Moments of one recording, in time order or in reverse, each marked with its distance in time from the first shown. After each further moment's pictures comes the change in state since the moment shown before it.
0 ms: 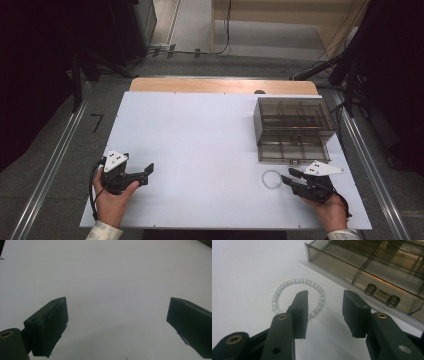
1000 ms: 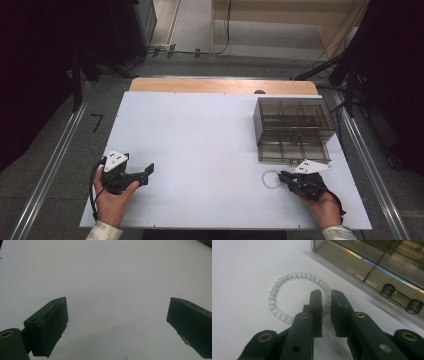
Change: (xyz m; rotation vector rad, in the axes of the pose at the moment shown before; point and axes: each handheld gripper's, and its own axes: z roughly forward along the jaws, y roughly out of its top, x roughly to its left) left arm 0.000 0.000 0.001 0.006 -0.007 0.001; right arm 0.006 0.005 0.018 0.084 -0.014 -0.043
